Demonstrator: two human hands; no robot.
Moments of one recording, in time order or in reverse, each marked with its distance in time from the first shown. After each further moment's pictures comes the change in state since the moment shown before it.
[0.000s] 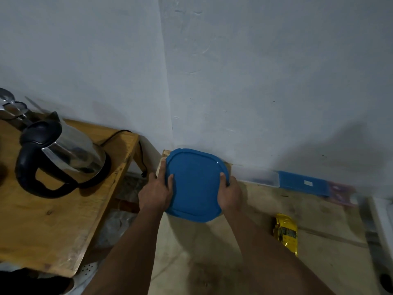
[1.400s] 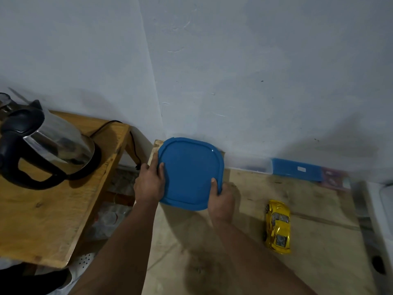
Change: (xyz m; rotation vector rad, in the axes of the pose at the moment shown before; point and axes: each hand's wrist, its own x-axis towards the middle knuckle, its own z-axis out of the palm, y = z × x) left_hand -0.008 0.014 0.006 -0.144 0.058 -0.071; right_hand -0.050 0.036 0.002 0.115 0.160 -0.057
